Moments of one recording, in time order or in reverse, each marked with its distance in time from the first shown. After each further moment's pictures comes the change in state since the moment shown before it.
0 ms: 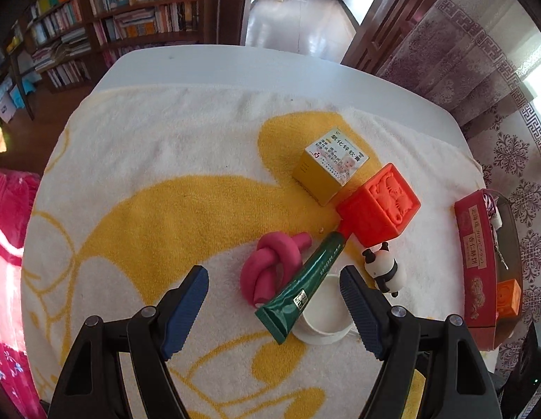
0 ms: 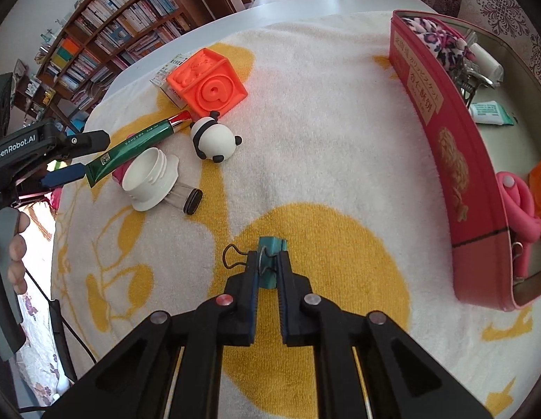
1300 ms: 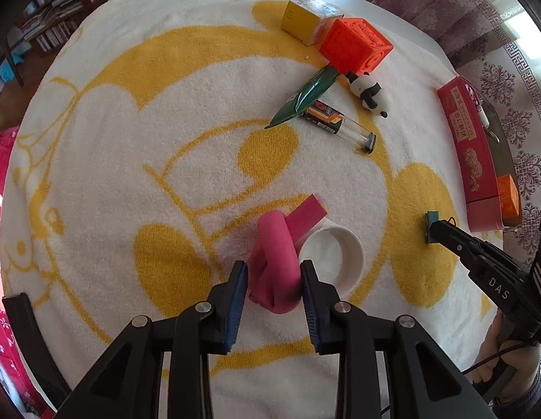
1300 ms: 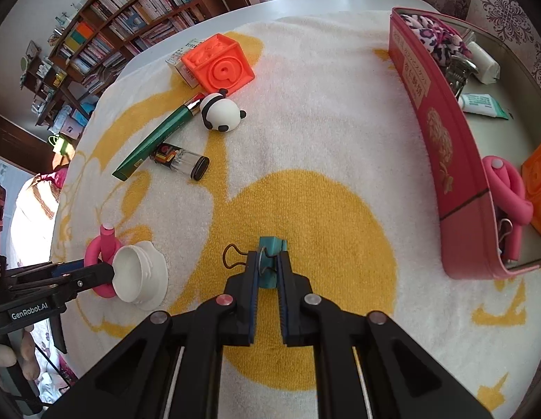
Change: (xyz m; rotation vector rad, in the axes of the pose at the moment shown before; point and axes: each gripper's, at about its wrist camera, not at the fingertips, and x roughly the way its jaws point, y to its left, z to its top) left arm -0.007 -0.001 -0.143 -0.067 0.202 -0.053; right arm -0.013 -0.002 -0.032 -0.078 0.029 0.010
